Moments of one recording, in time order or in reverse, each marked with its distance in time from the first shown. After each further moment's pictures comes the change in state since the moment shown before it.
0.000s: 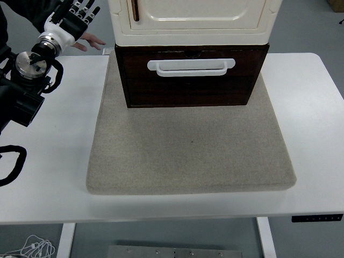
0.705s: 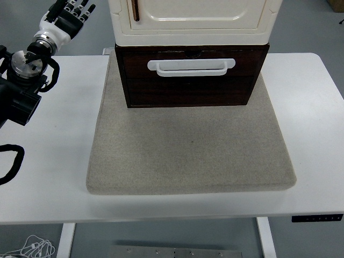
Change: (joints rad) left arm -0.005 0.014 -0.015 0.012 -0.010 -0.008 0.000; right arm 0.000 0.000 -0.001 0.000 0.000 0.000 0.000
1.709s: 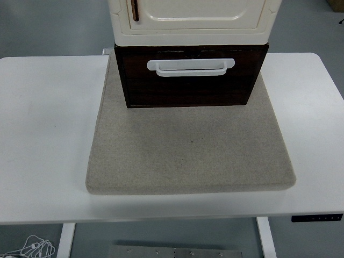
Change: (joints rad) left arm -0.445 0.242 0.030 -0.111 0.245 0.010 -0.043; right arm 0.000 0.000 0.001 0.000 -0.001 0.000 0.000
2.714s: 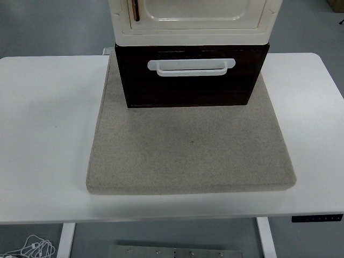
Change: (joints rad) left arm -0.225 0.092 0.546 -1.028 0.210 0.280 0.105; right arm 0.000 0.000 -0.001 0.000 0.001 0.000 0.000
